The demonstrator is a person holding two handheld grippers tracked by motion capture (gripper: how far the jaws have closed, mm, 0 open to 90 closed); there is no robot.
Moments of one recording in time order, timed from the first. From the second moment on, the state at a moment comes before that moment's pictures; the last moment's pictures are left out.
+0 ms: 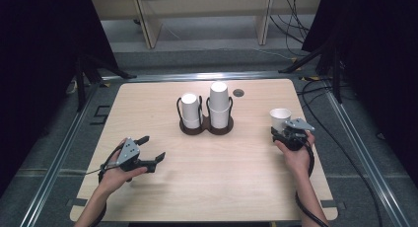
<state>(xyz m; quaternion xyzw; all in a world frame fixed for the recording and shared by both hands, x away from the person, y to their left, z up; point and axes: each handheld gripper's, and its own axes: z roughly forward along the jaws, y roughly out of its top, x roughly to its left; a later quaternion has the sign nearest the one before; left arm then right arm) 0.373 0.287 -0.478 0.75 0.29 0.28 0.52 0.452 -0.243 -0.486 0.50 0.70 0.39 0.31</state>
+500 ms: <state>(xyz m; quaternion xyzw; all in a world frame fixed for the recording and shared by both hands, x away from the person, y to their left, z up) 0.372 0.285 -0.478 0.76 0.29 0.28 0.52 0.455 -0.240 -0.484 0.53 0.71 0.37 0.29</state>
